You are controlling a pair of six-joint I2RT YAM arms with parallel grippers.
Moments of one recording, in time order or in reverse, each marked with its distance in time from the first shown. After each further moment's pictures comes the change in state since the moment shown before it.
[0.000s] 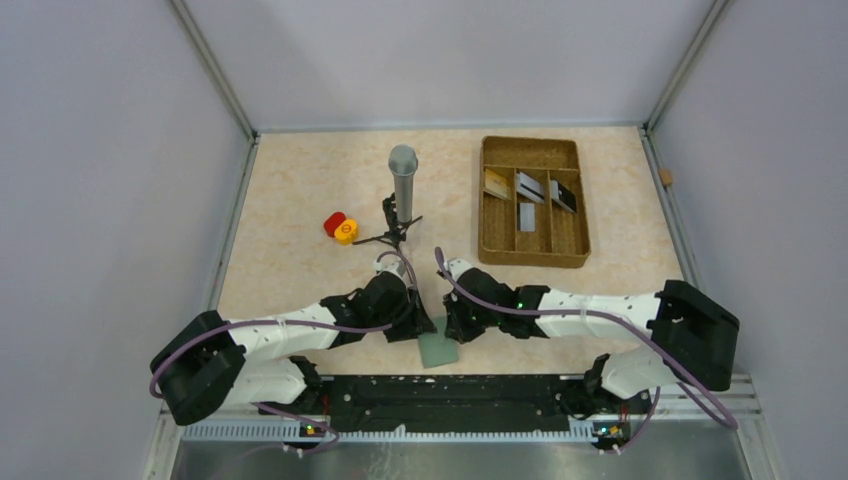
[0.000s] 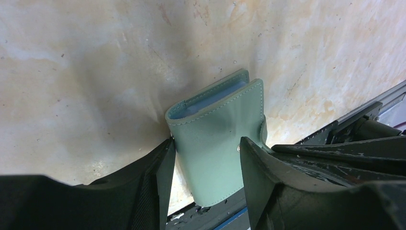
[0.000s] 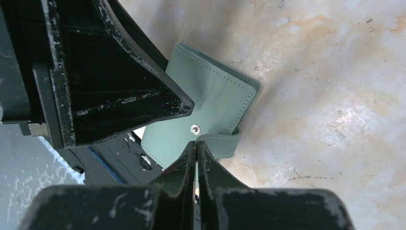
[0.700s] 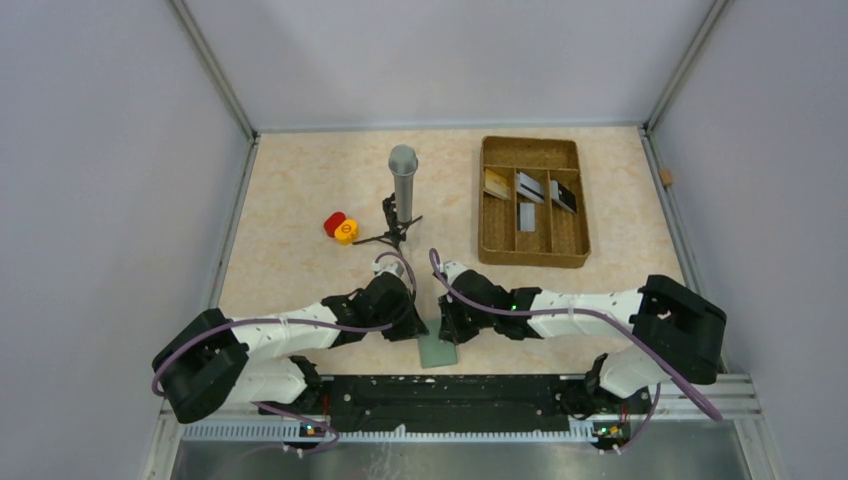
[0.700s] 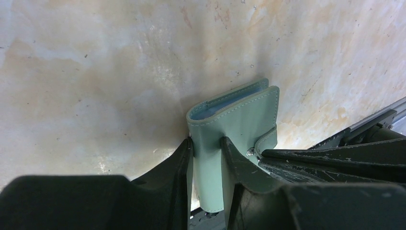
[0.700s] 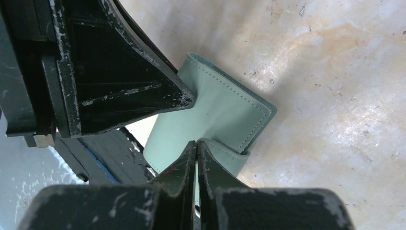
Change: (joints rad) left arm -0.001 0.016 0.000 -0.019 -0.026 0.004; right arm 0.000 0.072 -0.019 0.119 -0.043 0.023
